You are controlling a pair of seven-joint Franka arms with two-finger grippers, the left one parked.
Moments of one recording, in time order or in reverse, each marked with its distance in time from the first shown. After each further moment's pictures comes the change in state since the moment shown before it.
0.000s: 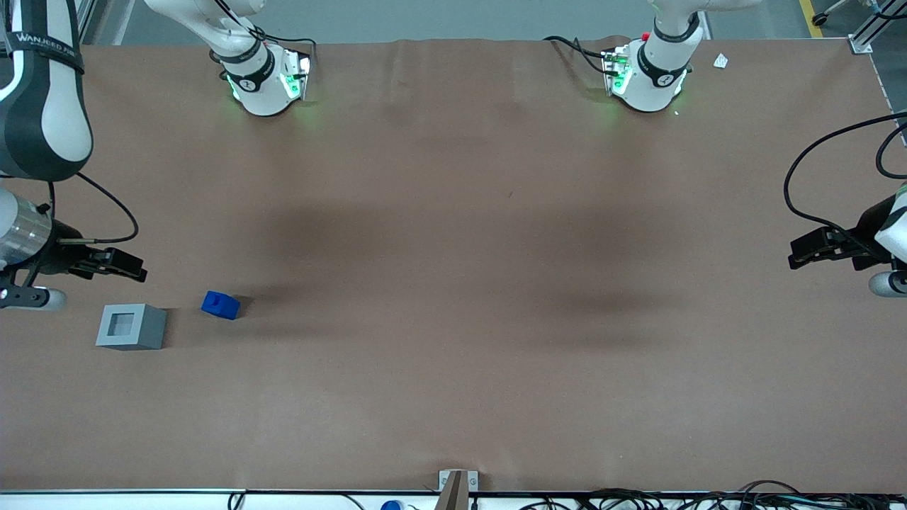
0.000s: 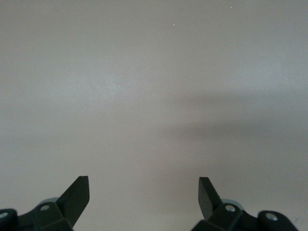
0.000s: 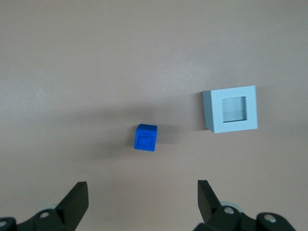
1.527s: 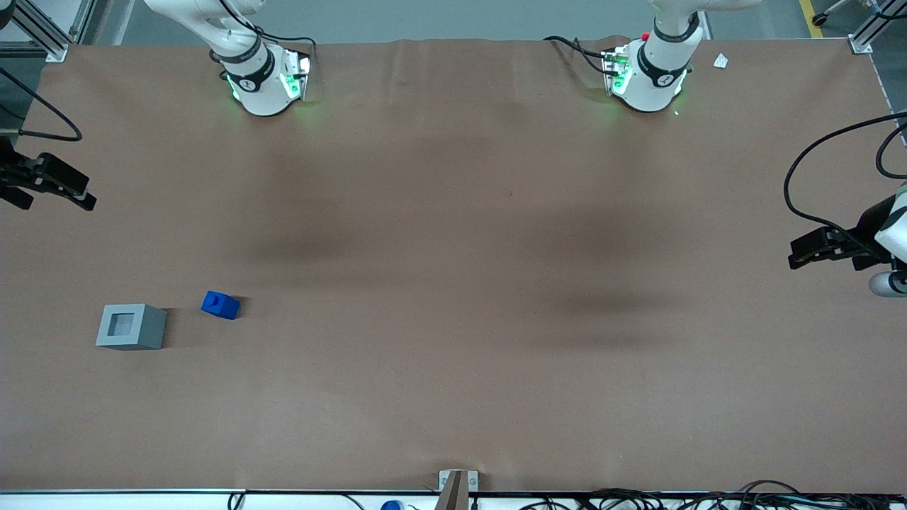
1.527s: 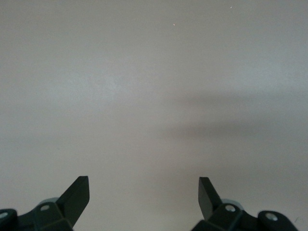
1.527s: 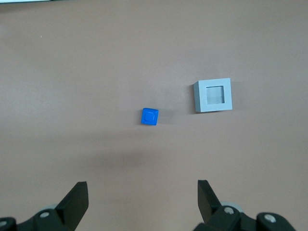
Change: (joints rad) arm 0.011 -0.232 0.004 0.054 -0.028 -0.215 -0.006
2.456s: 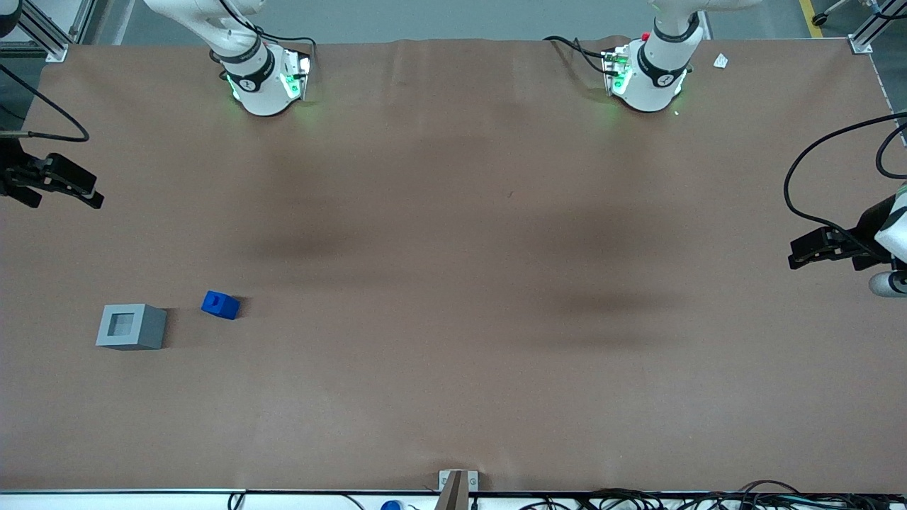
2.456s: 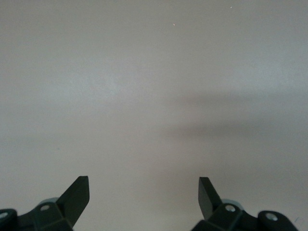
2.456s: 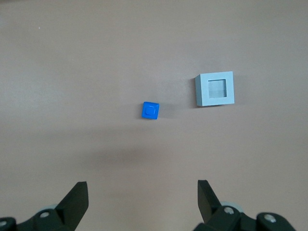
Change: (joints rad) arm 0.000 -0.012 0.003 -0.018 0.000 -0.018 -0.001
